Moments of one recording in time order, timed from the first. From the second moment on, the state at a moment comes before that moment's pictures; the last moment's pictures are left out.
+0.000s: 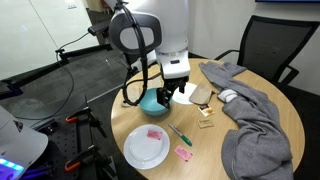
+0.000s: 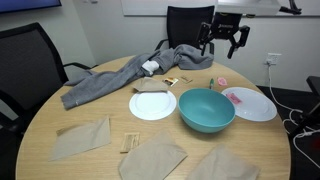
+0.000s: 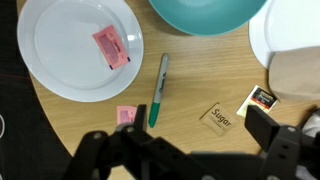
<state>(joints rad) -0.09 0.31 -0.16 -2.32 0.22 2.70 0.79</state>
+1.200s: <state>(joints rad) -0.08 0.64 -0.21 -2.19 0.29 2.86 0.97</state>
